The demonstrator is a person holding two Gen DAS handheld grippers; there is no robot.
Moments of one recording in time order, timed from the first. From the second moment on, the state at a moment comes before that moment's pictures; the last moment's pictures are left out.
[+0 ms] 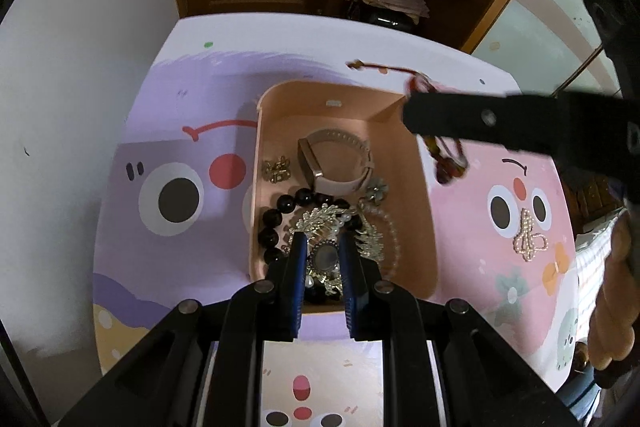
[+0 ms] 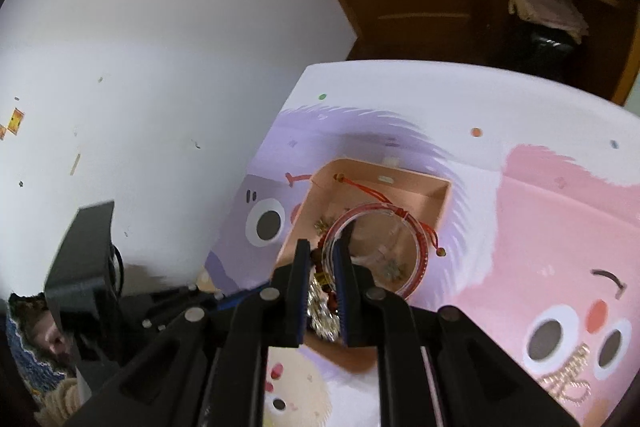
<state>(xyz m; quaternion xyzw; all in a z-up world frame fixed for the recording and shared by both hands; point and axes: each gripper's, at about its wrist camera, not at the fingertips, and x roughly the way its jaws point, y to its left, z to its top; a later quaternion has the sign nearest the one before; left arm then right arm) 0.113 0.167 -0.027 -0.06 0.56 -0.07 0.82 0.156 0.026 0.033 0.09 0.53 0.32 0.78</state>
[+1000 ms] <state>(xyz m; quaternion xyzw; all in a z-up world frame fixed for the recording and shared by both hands) 0.136 0.158 -0.042 -0.06 0.56 -0.06 0.83 0.193 0.026 -0.026 0.15 0.59 0.28 0.74</state>
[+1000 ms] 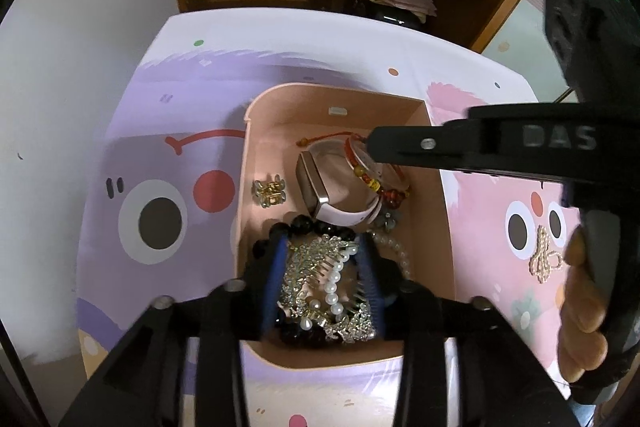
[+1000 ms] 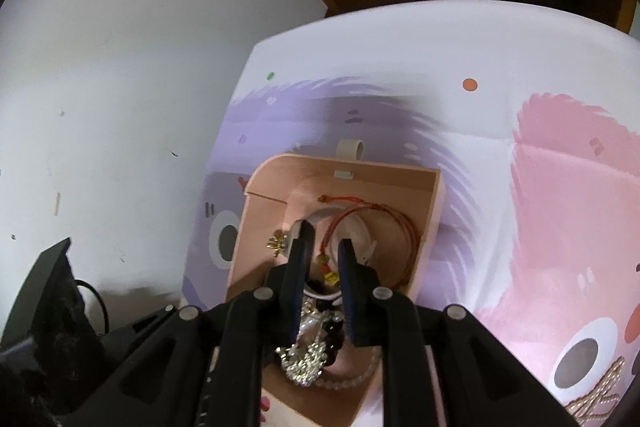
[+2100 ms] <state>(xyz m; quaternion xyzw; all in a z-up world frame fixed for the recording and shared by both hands) 0.066 0.083 0.093 -0.01 0.48 -0.08 0.87 0.046 -0.125 0.089 0.09 0.49 0.23 0.83</state>
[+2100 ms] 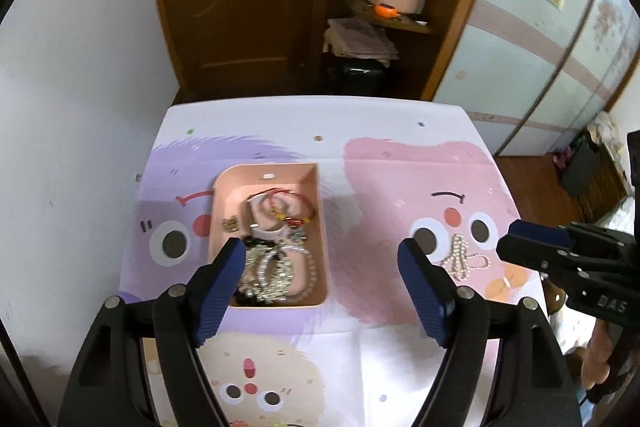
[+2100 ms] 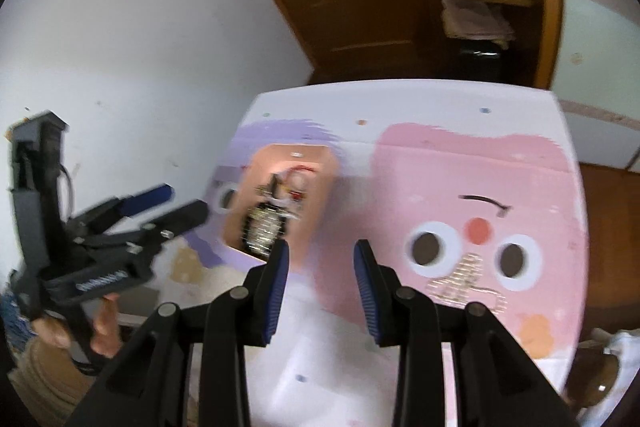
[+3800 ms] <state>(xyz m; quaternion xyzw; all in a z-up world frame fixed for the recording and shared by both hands) 0.063 -0.003 -0.053 -0.01 0.55 -0.12 0.83 0.101 -0.176 -0.069 0.09 0.65 0.08 0.76</state>
